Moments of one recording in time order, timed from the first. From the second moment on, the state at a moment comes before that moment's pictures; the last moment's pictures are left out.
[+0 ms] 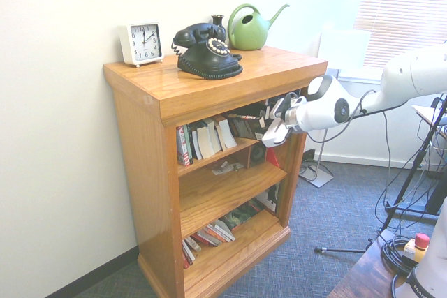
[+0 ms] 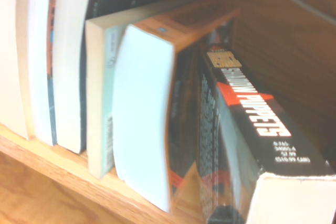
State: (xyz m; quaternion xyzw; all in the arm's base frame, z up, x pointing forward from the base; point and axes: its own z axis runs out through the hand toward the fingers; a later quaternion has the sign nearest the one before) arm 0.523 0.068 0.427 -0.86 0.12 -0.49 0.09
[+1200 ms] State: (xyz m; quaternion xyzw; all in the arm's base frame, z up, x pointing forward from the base) arm 0.596 0.045 0.367 -0.84 0.17 -0.48 0.20
